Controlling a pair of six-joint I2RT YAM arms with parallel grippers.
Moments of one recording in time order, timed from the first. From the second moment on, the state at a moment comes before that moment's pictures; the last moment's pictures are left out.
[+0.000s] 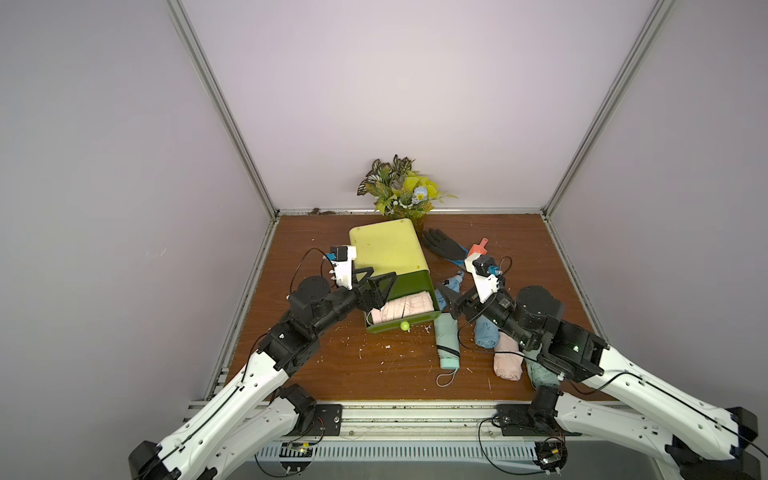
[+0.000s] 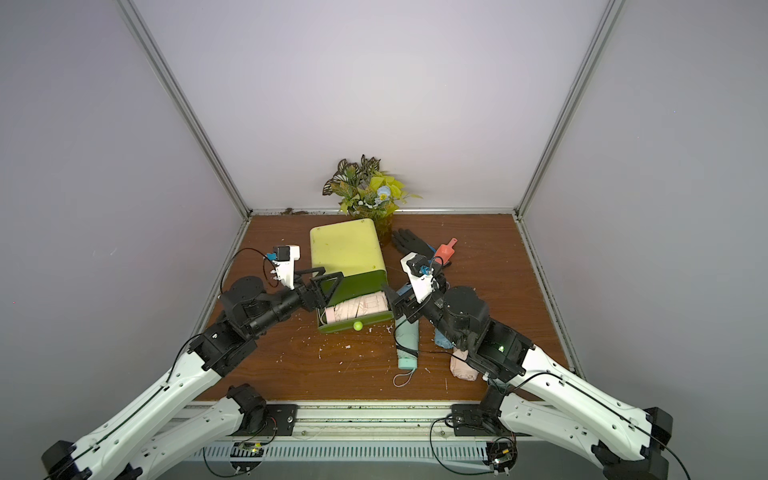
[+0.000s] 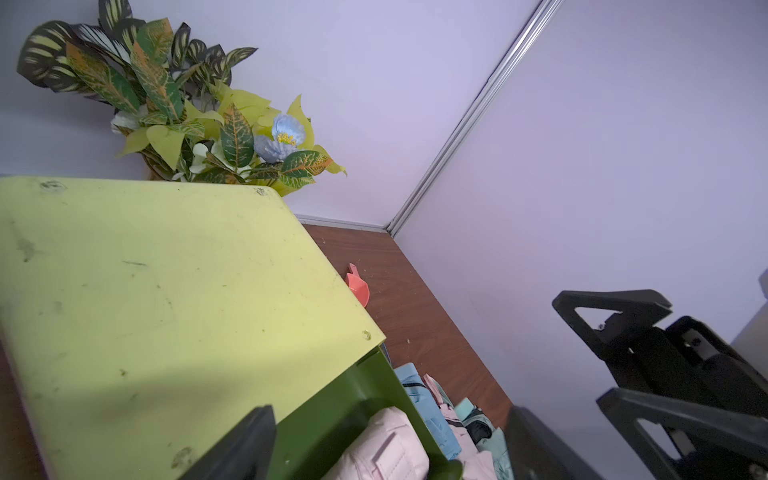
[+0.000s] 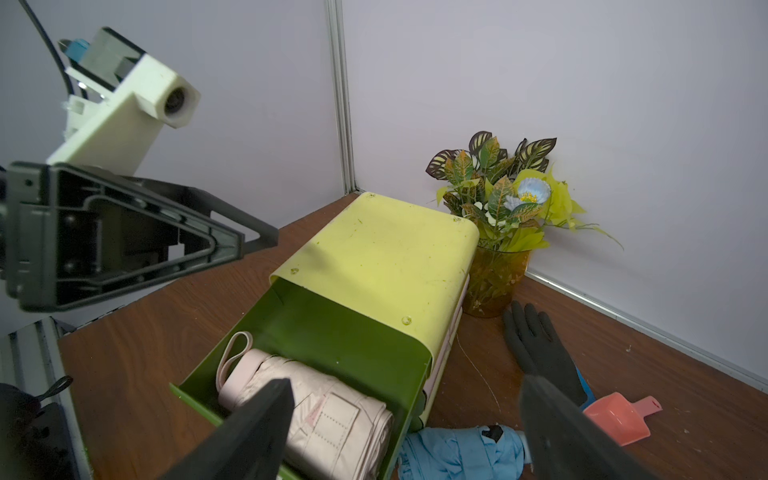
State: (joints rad) left arm -0.61 0.79 0.75 -0.07 0.14 -0.53; right arm 0.99 0.84 0.91 -0.21 0.31 0.03
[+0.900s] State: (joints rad) left arm -0.61 0.48 0.70 -0.34 -0.05 -0.24; right arm 0.98 0.55 0.52 -0.88 0.51 0.90
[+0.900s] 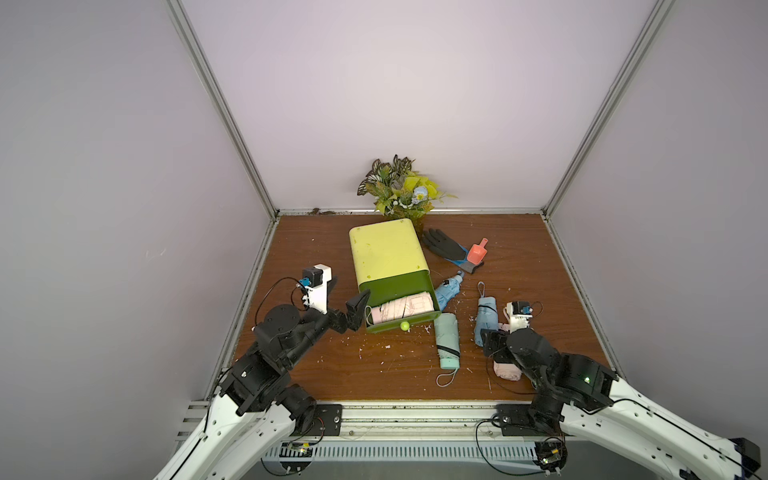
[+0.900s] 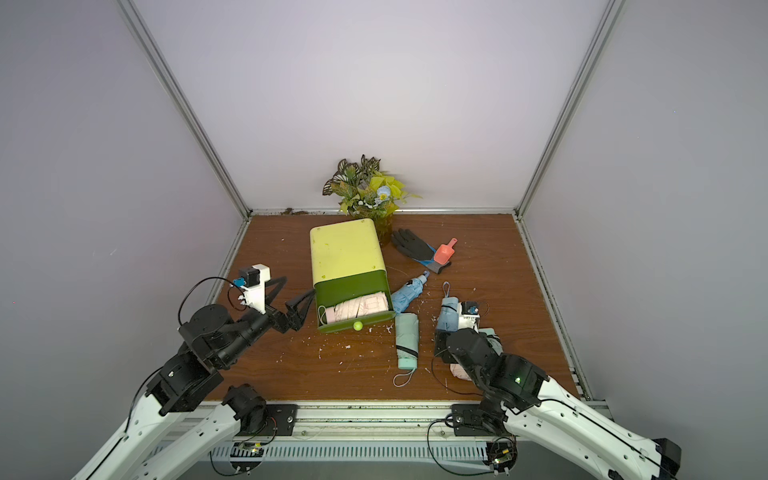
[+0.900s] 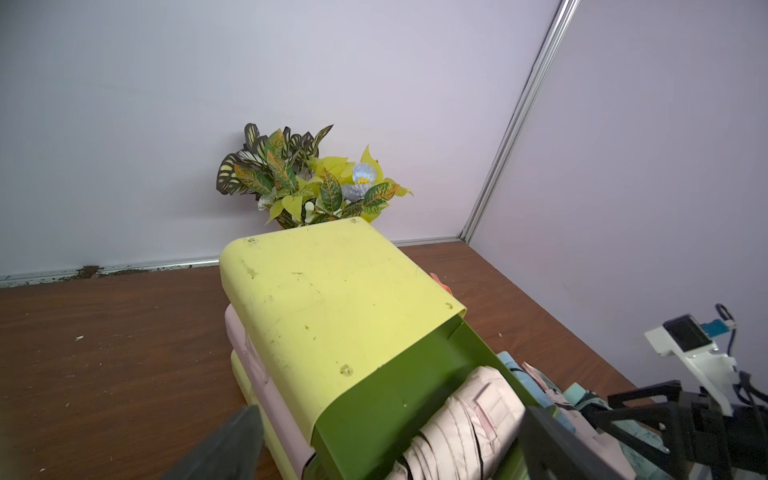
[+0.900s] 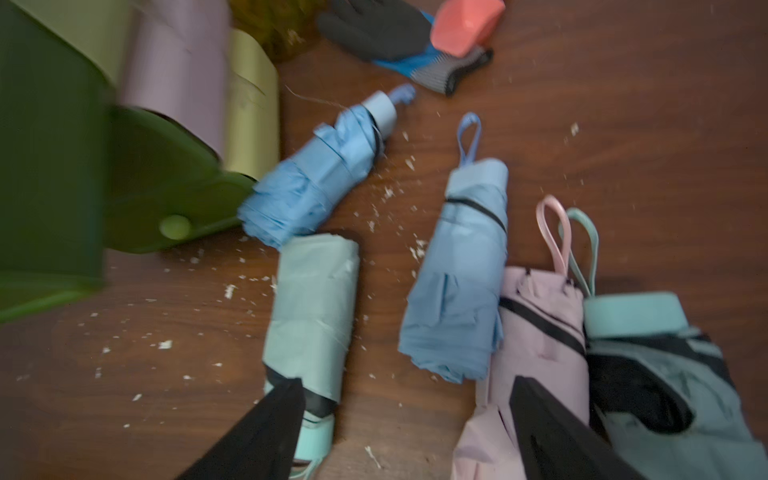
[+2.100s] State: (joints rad) left arm -0.60 0.44 0.69 -0.39 0.01 -0.21; right arm 0.76 1.02 0.47 -0.85 0.43 1.19
